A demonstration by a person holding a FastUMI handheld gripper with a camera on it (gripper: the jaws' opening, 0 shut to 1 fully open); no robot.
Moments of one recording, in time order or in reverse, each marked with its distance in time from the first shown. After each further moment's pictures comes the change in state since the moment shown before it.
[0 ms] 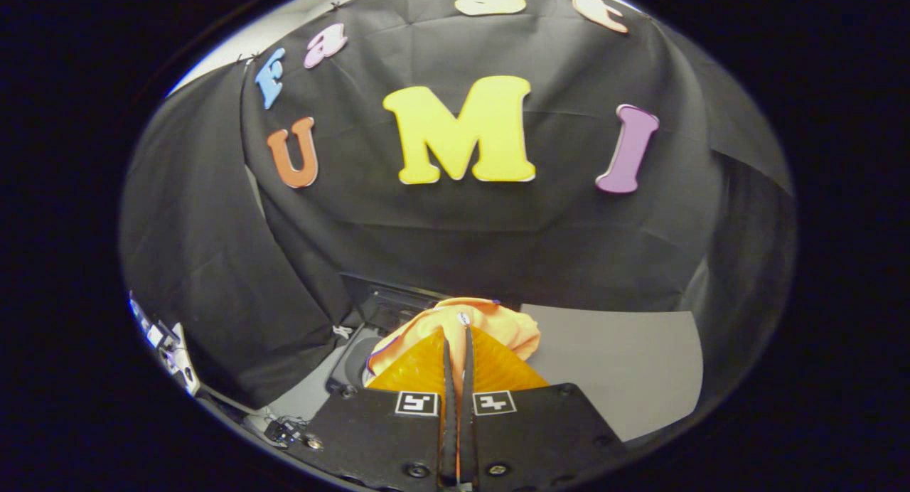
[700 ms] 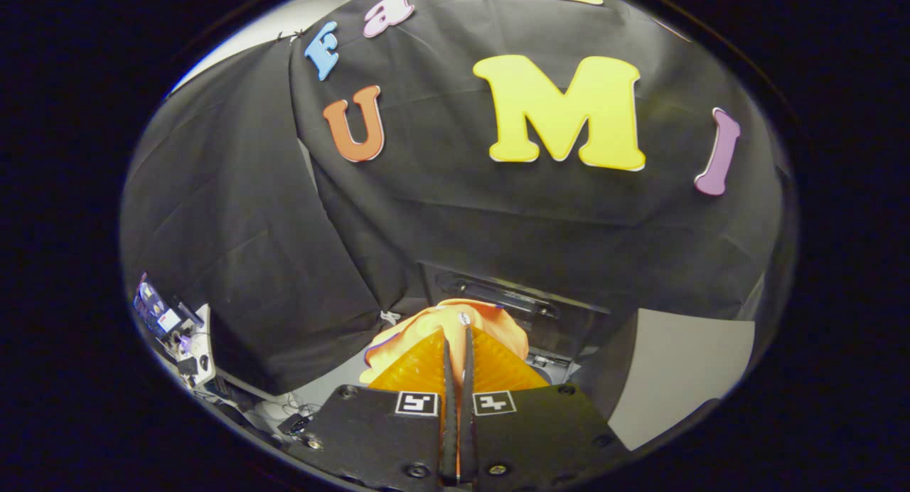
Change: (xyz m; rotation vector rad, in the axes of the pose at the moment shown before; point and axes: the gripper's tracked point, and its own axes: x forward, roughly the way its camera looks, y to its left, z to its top) arm 0.076 0.131 -0.023 -0.075 0.089 0.181
